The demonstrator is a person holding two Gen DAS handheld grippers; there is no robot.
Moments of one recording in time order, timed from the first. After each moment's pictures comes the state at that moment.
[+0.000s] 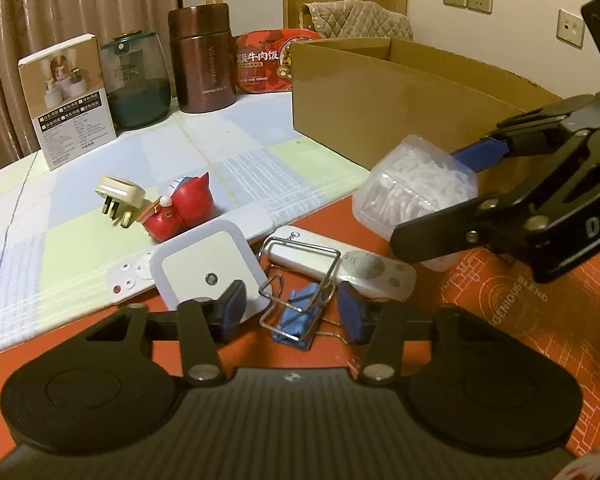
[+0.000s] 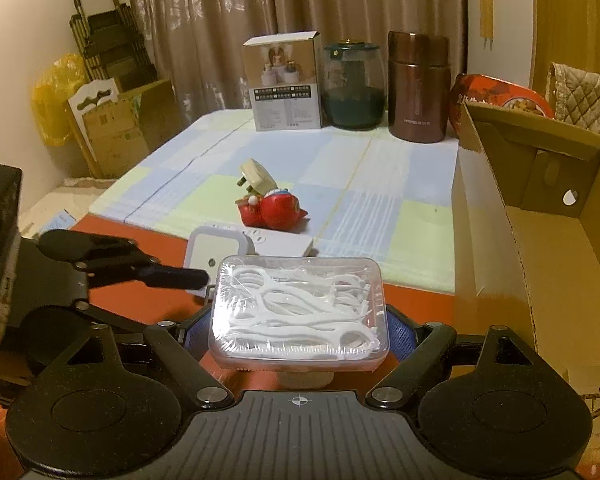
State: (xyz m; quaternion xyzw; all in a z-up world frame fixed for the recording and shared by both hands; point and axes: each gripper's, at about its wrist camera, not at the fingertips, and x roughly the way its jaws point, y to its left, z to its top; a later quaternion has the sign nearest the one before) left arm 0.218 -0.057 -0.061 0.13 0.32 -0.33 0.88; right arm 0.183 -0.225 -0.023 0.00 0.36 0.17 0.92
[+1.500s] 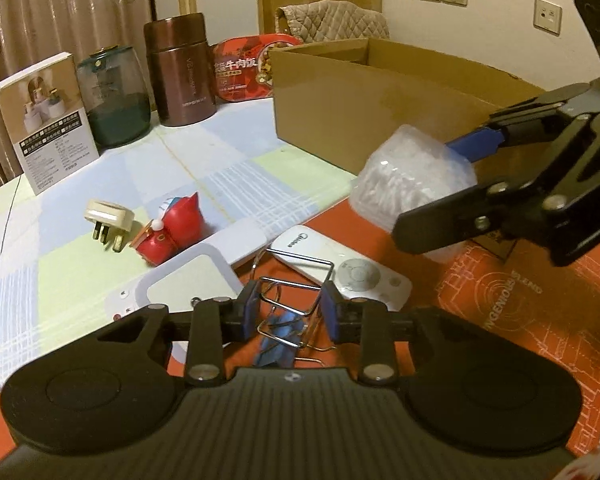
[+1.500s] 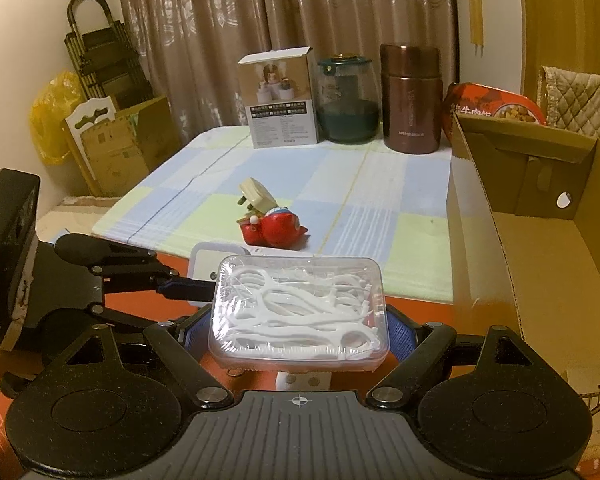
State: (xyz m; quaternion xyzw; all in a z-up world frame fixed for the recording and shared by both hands) left arm 0.222 -0.057 -0.052 0.16 0.31 -0.36 0.86; right arm 0.180 -0.231 -0.014 0.02 0.35 0.17 0.92
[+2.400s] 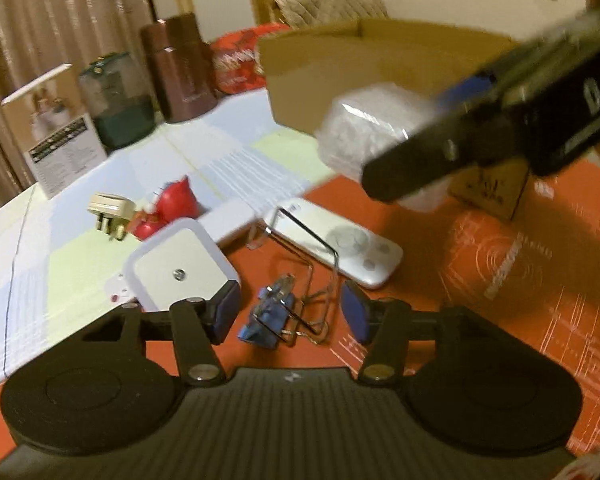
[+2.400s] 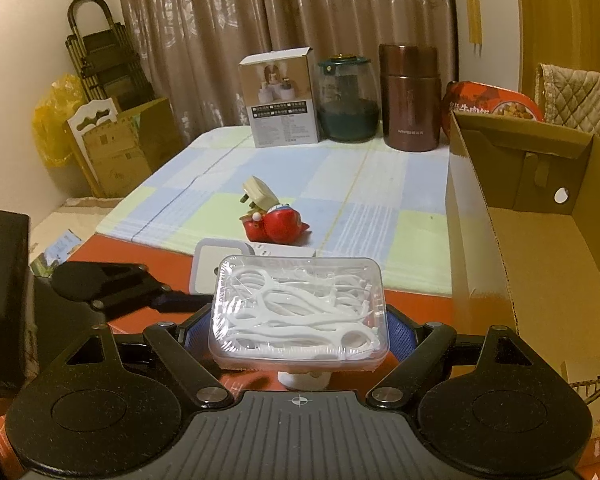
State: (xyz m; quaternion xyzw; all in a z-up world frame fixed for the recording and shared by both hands) left arm 0.194 -0.070 -0.071 0.21 0.30 -0.33 0.87; right arm 0.173 -0.233 -0.011 0.02 0.35 0.17 0.92
